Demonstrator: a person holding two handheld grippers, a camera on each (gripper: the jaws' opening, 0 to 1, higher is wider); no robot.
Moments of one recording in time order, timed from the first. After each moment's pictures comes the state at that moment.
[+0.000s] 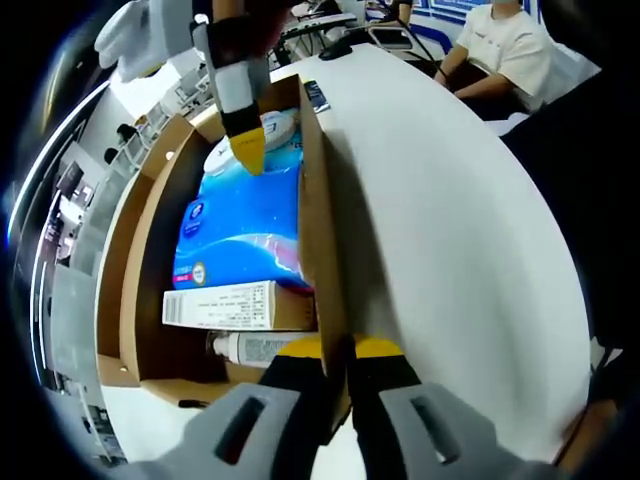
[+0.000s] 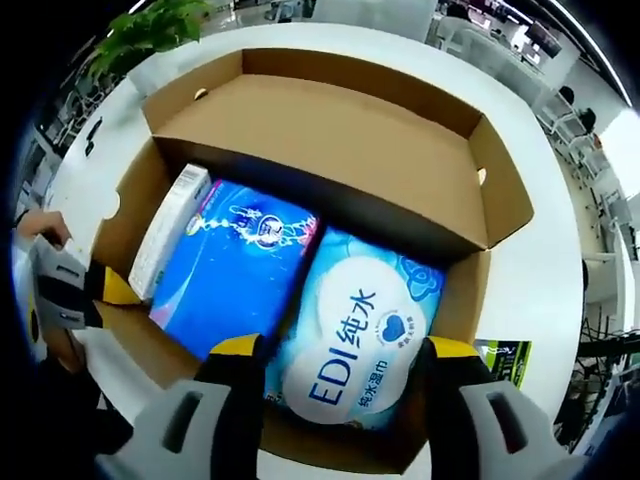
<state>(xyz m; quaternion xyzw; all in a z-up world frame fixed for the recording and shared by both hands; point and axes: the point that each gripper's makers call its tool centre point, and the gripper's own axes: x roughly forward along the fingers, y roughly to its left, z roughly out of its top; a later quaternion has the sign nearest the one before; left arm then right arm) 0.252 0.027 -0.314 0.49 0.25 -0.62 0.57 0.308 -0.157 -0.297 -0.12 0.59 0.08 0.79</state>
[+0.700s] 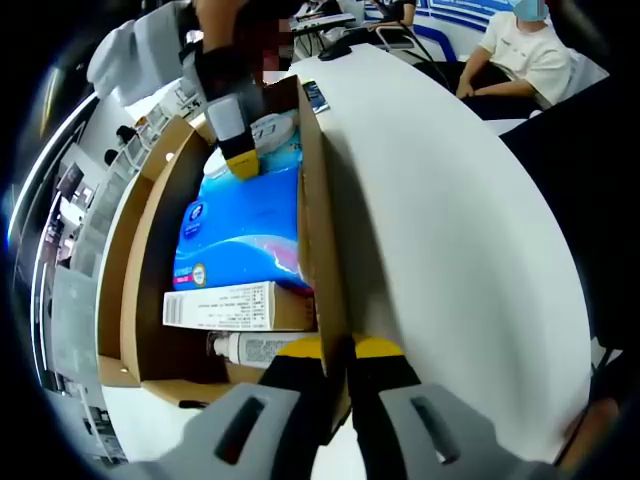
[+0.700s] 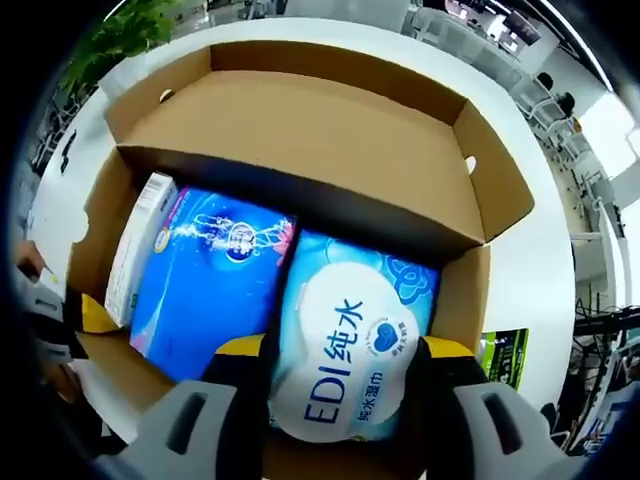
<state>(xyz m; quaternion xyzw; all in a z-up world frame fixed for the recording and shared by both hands) 0.250 0.027 -0.315 0.49 0.25 -0.62 0.56 0.298 -0.158 -0.310 -0.10 0.59 0.03 0.80</state>
